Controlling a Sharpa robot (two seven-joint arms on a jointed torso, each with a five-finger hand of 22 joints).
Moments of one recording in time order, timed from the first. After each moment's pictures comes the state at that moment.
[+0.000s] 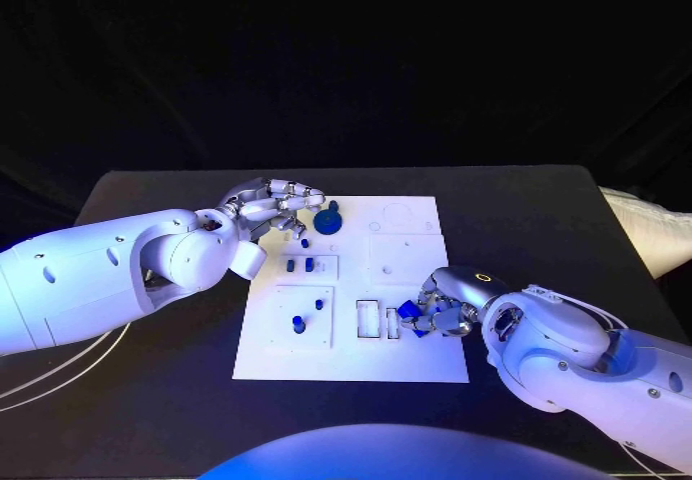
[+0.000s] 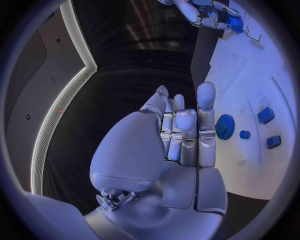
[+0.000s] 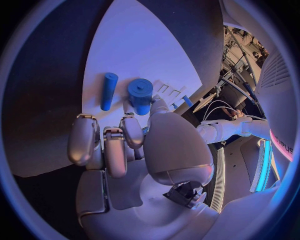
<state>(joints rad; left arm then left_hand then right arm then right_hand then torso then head) 1.16 -0.95 -0.04 1.57 -0.06 -0.17 0.21 1.43 -0.05 0.08 0.02 0.05 1.01 0.12 0.41 0.14 1.09 0.05 0.49 0.25 1.33 -0.03 1.15 0.73 0.17 1.32 0.08 0.58 1.04 0.80 -0.92 0.16 1.91 -1.70 -0.15 -0.58 1.31 -0.02 -0.13 0.28 0.32 1.06 0.09 0.27 0.19 1.43 0.02 1.22 1.20 1.47 -0.06 1.54 1.31 0.10 1.36 0.06 1.35 1.20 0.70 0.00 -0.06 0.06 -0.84</state>
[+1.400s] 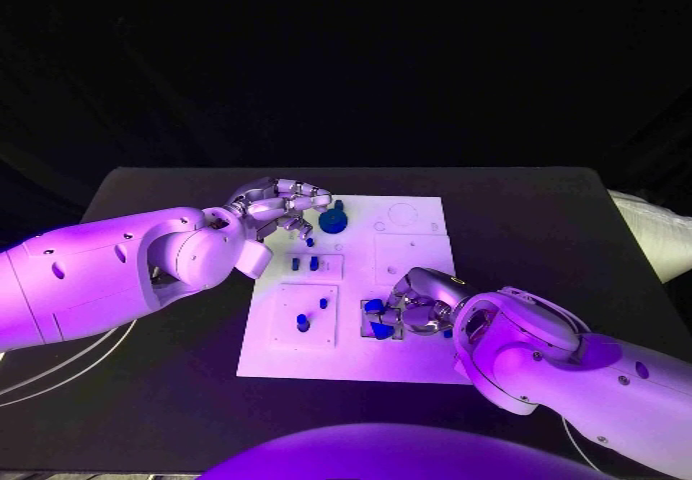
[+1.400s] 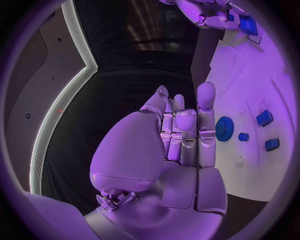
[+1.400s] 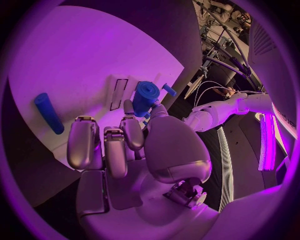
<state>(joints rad) 1.16 -0.94 -0.04 1.57 -0.06 -0.16 0.20 1.43 -0.05 0.08 0.02 0.05 1.01 0.12 0.41 0.14 1.09 0.05 0.49 0.25 1.33 -0.03 1.15 0.73 0.17 1.32 0.08 0.58 1.04 0.80 -0.81 0.17 1.90 -1.50 -0.22 -0.60 1.22 0.09 -0.16 0.29 0.34 1.07 0.08 0.30 0.28 1.43 0.02 1.23 1.31 1.46 -0.07 1.55 1.31 0.08 1.38 0.04 1.37 1.23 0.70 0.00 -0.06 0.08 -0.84</state>
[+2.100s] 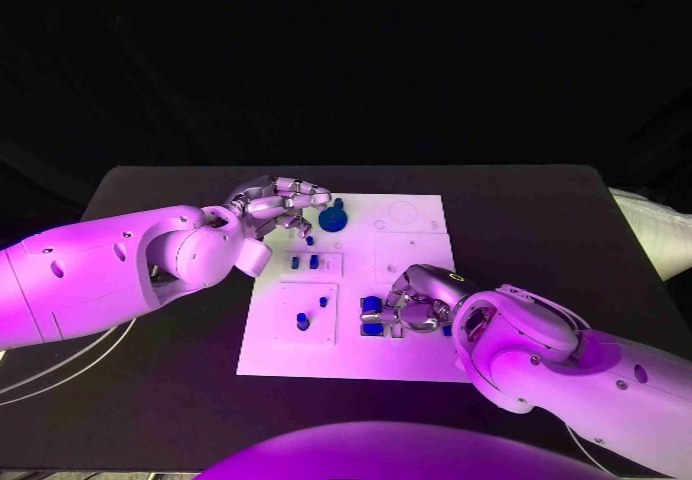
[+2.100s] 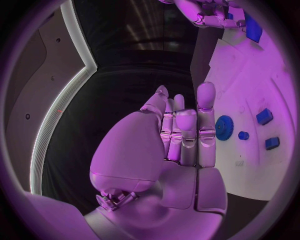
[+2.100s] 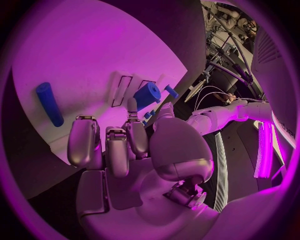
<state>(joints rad) 1.16 -0.95 -0.04 1.57 -0.06 -0.17 0.20 1.43 -0.05 0.08 0.02 0.05 1.01 0.12 0.41 0.14 1.09 0.05 0.49 0.25 1.33 -0.03 1.15 0.73 0.17 1.32 0.08 0.58 1.04 0.80 -0.81 0.17 1.91 -1.59 -0.21 -0.60 1.12 0.06 -0.27 0.24 0.06 1.10 0.05 0.30 0.33 1.45 -0.01 1.26 1.31 1.47 -0.08 1.55 1.31 0.08 1.37 0.03 1.35 1.21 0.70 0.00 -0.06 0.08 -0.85</state>
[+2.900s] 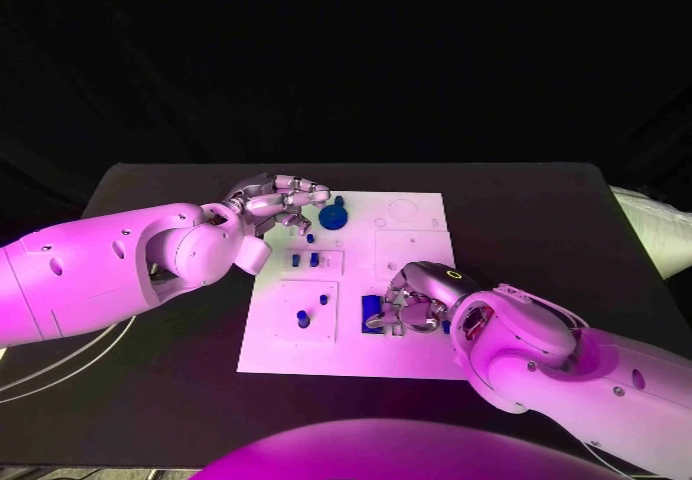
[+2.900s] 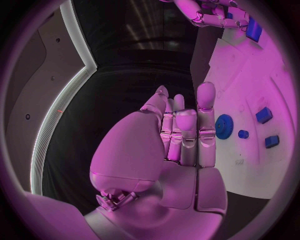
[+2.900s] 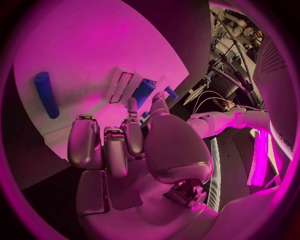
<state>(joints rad) 1.16 -0.95 -0.04 1.57 -0.06 -0.17 0.20 1.43 -0.05 0.08 0.02 0.05 1.01 0.12 0.41 0.14 1.09 0.05 0.49 0.25 1.33 -0.03 1.15 0.73 0.17 1.32 0.08 0.58 1.04 0.80 -0.82 0.16 1.92 -1.66 -0.22 -0.60 1.25 0.05 -0.22 0.15 0.06 1.11 0.05 0.29 0.35 1.45 -0.01 1.25 1.33 1.47 -0.08 1.55 1.31 0.08 1.37 0.03 1.35 1.22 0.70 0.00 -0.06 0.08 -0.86</state>
